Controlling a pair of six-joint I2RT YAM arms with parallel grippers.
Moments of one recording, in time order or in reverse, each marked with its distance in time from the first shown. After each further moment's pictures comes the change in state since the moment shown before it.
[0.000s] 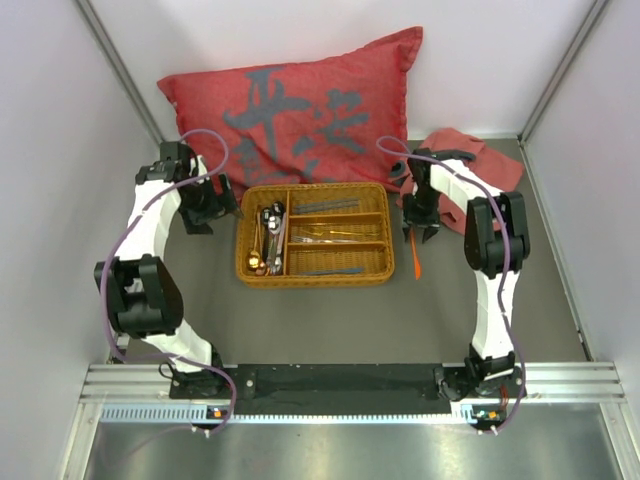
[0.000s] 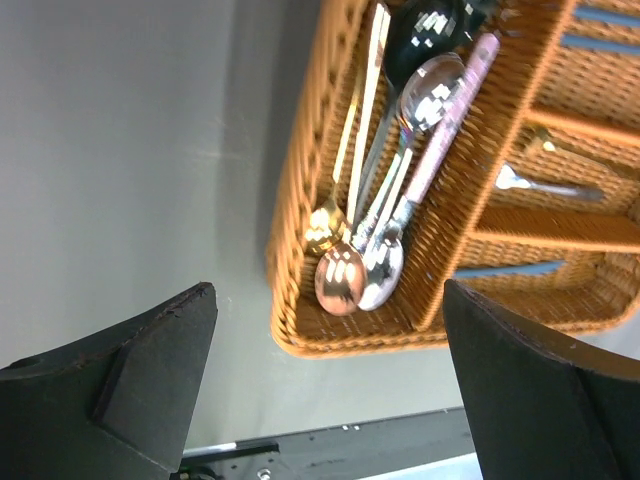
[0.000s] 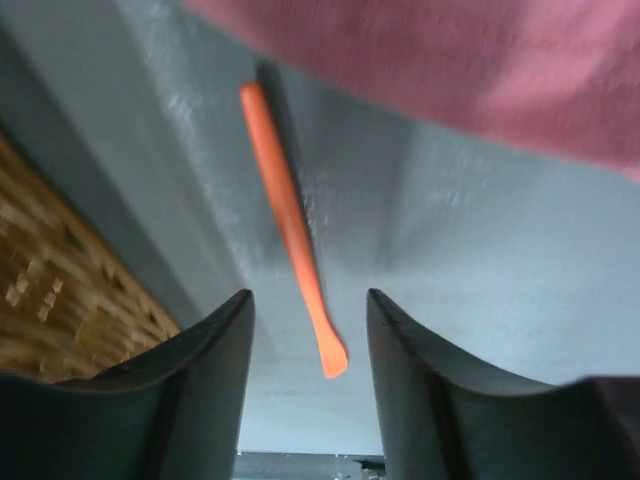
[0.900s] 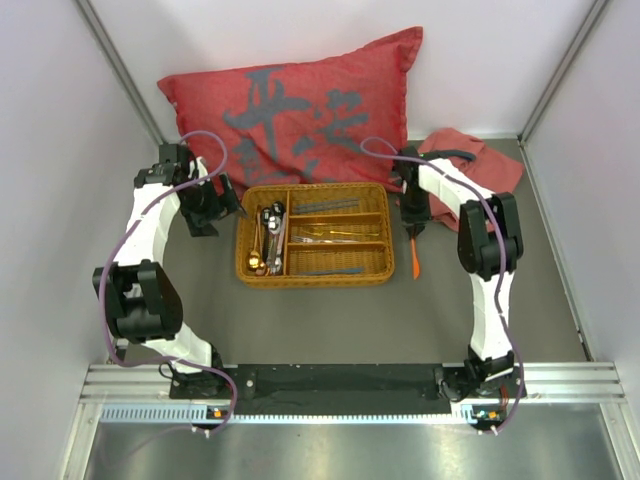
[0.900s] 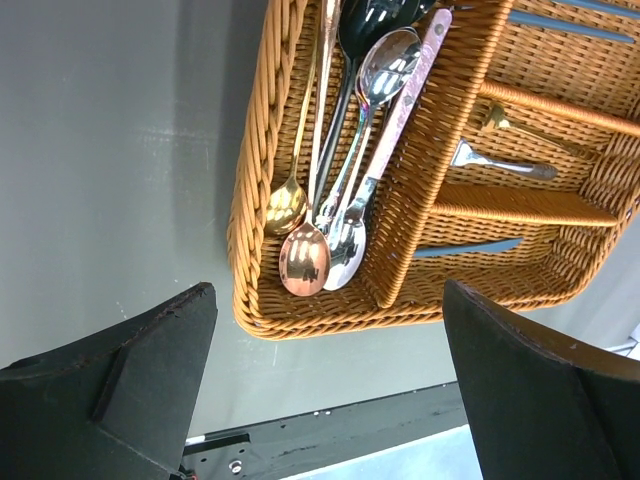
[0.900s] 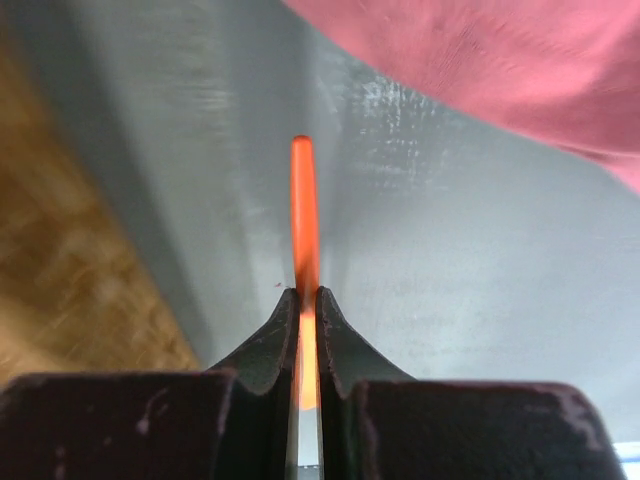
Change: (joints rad) left arm -0.002 -0.047 -0.033 -0.003 0.077 -0.044; right arm 0.077 0.028 0.040 -0.015 0.145 -0.029
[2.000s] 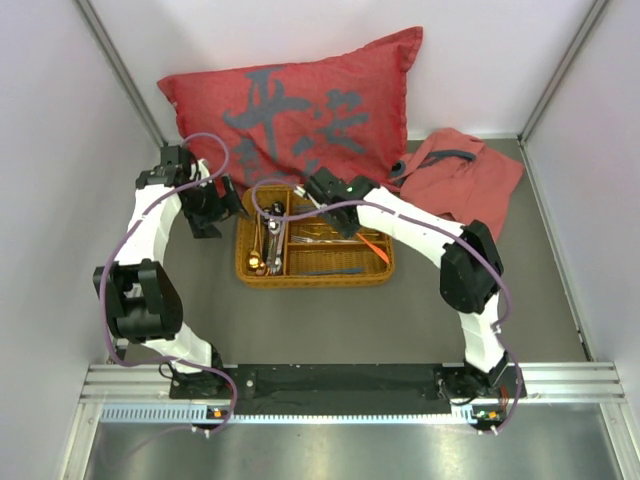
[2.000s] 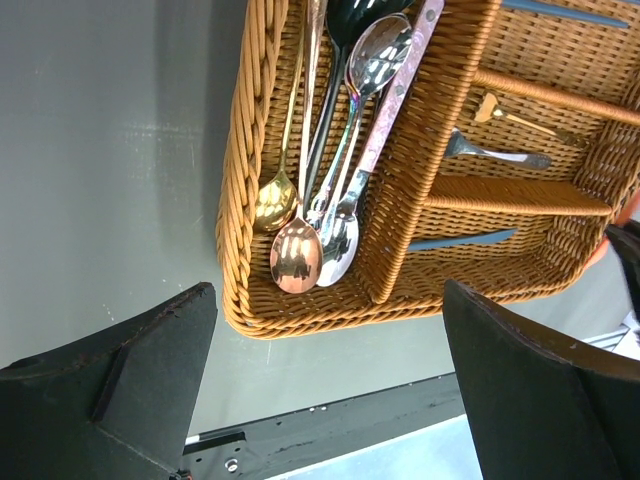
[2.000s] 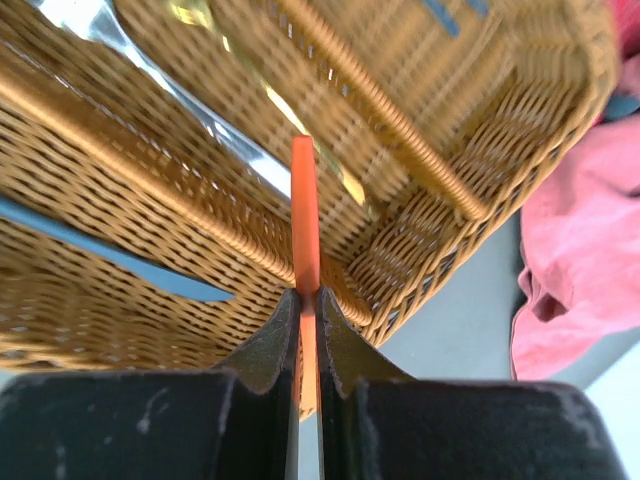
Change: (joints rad) left arm -0.005 0.000 -0.019 0.010 0.033 0.001; right arm 0.514 -0.154 0.080 0.127 0.253 -0.411
